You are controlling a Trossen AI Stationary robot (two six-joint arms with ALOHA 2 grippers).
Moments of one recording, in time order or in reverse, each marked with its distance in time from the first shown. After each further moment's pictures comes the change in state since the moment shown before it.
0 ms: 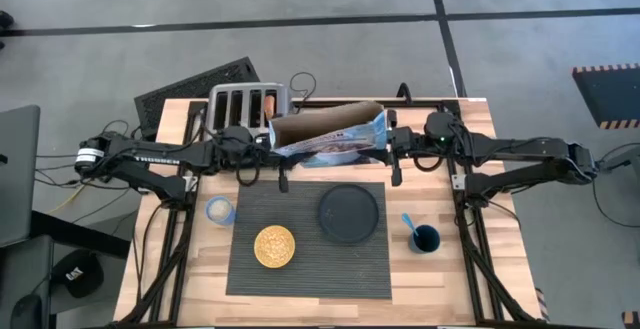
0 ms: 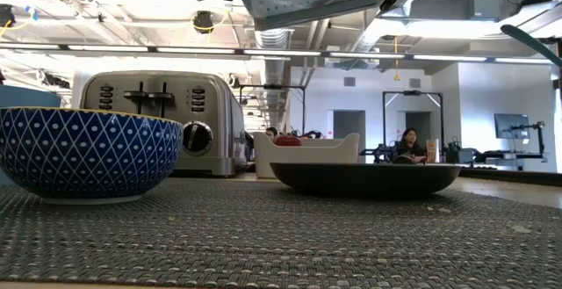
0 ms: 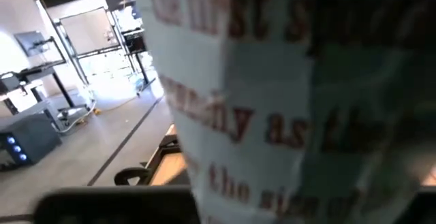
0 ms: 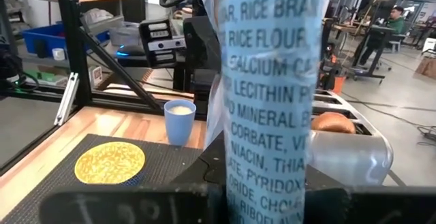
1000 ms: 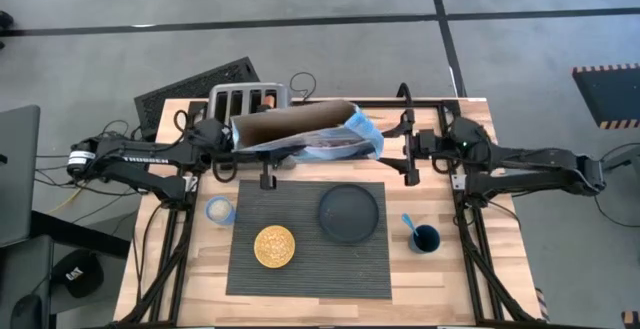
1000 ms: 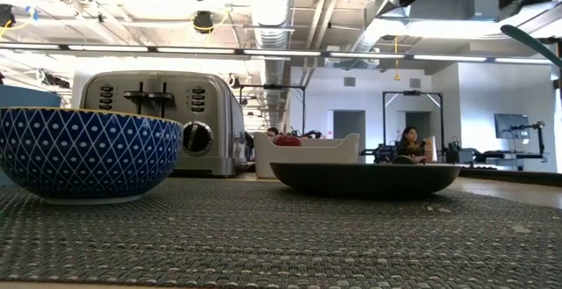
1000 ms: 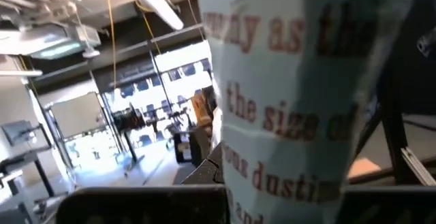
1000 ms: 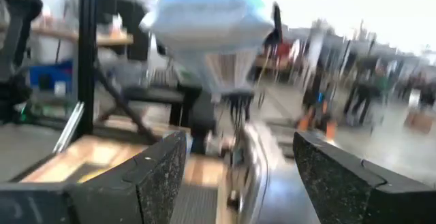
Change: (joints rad) left arm 0.000 -0.097 -0.002 0.212 0.176 0.054; right arm -0.082 -0.174 -0.215 0.270 -0.085 -0.003
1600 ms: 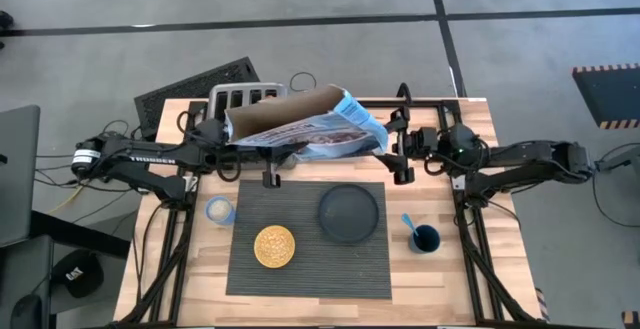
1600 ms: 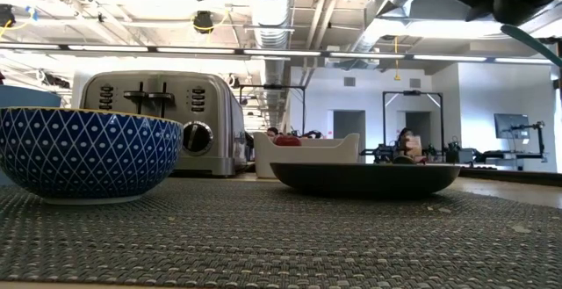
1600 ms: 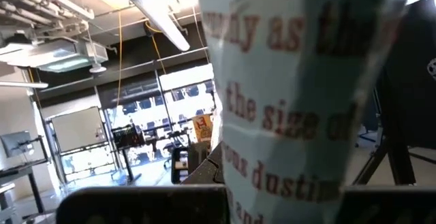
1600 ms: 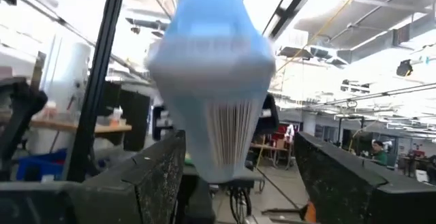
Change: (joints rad) left arm 0.000 0.057 0.000 0.146 0.002 -0.056; right arm 0.050 0.239 -0.041 0.634 0.030 0.114
